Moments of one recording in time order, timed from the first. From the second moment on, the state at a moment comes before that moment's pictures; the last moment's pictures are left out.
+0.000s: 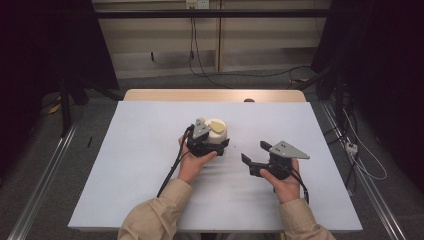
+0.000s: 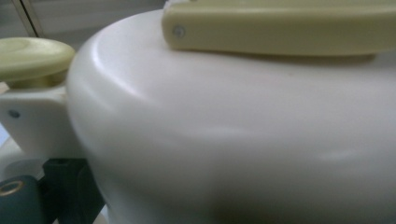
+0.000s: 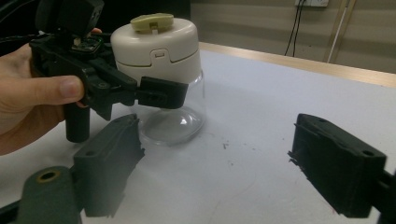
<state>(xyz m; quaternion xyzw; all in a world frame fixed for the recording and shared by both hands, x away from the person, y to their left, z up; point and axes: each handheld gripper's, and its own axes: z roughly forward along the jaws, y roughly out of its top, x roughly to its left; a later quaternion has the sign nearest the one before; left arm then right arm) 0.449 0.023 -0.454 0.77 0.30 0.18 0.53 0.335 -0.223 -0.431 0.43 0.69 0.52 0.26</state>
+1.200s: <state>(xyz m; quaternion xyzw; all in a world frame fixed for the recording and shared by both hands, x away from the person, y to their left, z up) 0.448 0.022 -0.455 0.77 0.30 0.19 0.53 0.380 -0.193 -0.405 0.40 0.72 0.53 0.21</state>
